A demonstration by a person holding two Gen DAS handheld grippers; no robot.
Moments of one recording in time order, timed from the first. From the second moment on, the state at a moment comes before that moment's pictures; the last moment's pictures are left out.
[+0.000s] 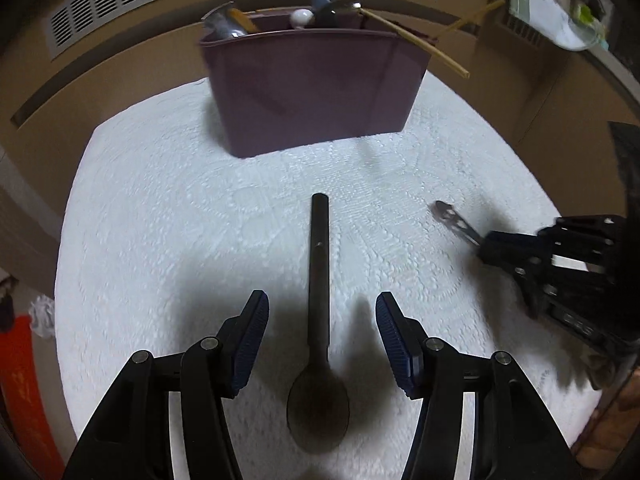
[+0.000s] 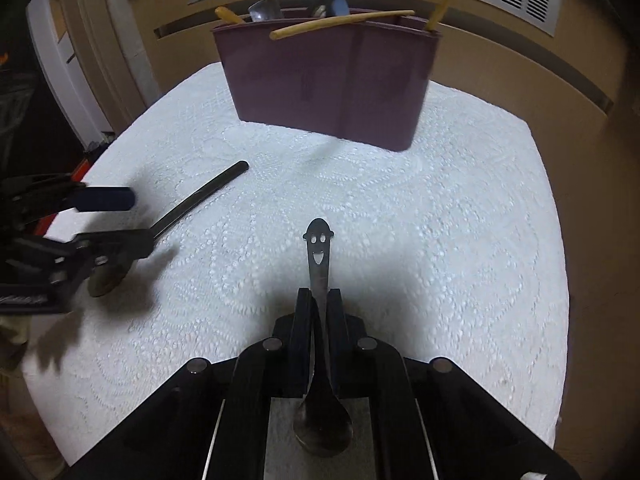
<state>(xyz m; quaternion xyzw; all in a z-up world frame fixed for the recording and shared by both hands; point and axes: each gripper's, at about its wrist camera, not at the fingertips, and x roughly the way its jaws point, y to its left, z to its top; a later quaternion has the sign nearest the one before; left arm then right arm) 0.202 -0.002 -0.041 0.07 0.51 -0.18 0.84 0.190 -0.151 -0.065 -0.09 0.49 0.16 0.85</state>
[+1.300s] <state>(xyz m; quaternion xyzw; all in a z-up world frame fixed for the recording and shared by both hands) 0.153 0.031 0.032 -0.08 0.37 -0.20 0.90 0.141 -0.166 -0.002 0.00 0.42 0.18 0.89</state>
